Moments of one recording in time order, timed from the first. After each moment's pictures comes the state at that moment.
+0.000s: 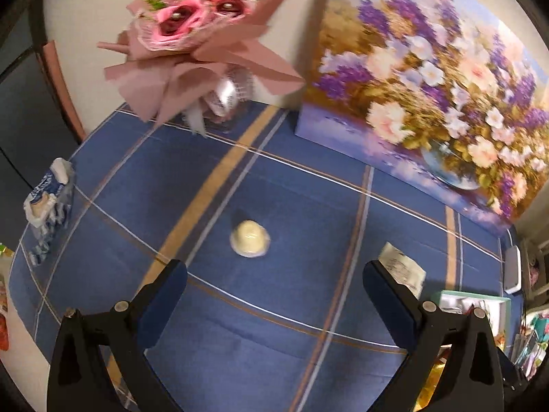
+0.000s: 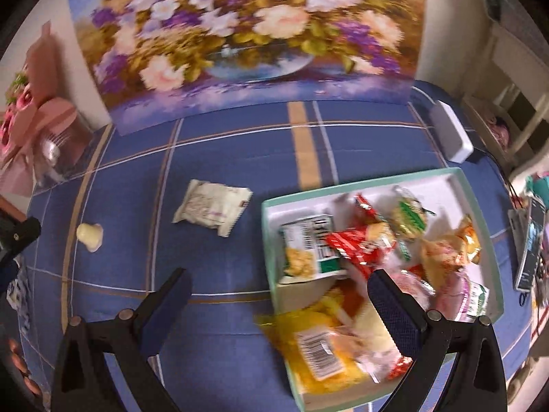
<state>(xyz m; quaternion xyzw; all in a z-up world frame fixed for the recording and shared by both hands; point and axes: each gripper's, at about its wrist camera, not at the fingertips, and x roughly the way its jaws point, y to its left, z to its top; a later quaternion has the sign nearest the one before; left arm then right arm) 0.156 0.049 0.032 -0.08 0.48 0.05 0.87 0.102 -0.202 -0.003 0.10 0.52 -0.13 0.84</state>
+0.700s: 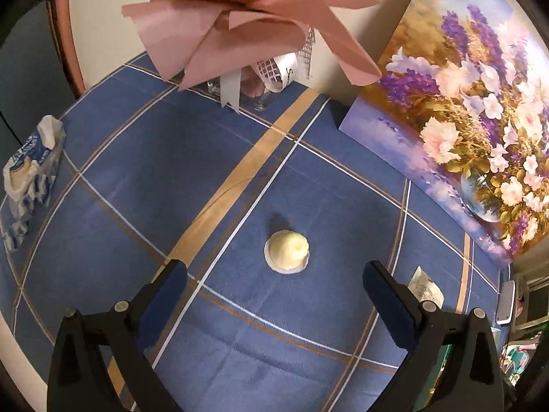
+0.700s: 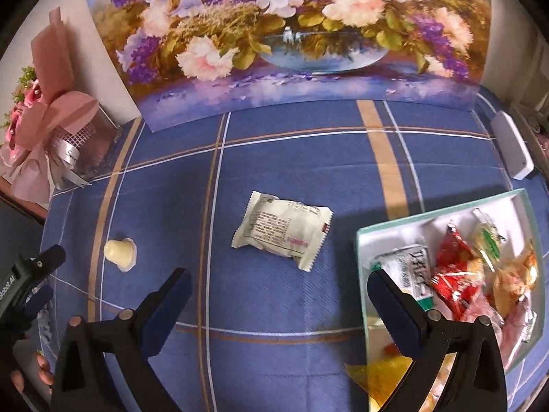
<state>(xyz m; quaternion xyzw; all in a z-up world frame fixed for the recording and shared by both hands) 0.197 0.115 -0.013 -0.16 0.52 0.05 0.84 0.166 -0.164 -0.029 0.13 0.53 -0.07 0.83</state>
